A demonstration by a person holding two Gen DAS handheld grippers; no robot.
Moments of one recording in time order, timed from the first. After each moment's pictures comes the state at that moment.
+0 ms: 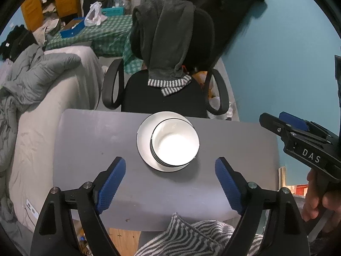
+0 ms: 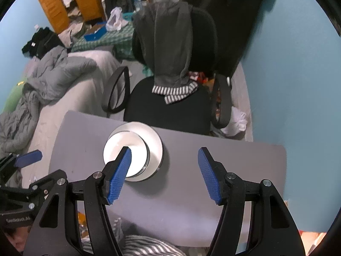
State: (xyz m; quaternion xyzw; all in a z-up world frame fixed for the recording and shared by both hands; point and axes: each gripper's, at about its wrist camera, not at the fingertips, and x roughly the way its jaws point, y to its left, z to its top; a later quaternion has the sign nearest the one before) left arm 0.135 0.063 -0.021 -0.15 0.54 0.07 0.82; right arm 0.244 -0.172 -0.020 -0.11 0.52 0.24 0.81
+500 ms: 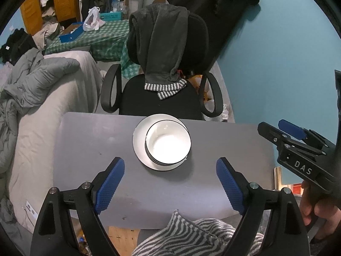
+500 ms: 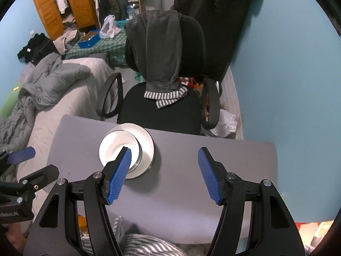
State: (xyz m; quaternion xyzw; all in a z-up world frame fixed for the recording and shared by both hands) left arm 0.126 0.050 -0.002 -0.15 0.53 0.07 0.83; right arm 0.225 -0.190 -0.007 -0.11 0.50 0.22 0.83
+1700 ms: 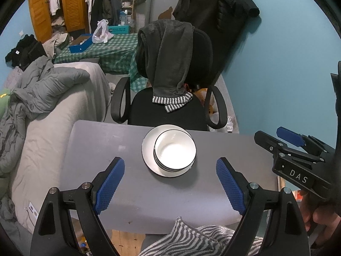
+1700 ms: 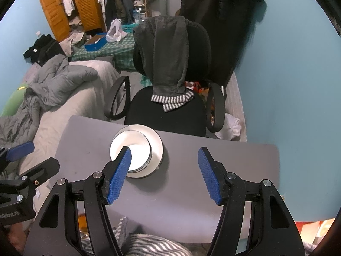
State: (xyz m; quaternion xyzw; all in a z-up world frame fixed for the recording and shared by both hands) left arm 0.101 0.049 0.019 -0.14 0.49 0.10 0.85; right arm 0.210 -0.183 0.006 -0.11 0.49 0.24 0.83
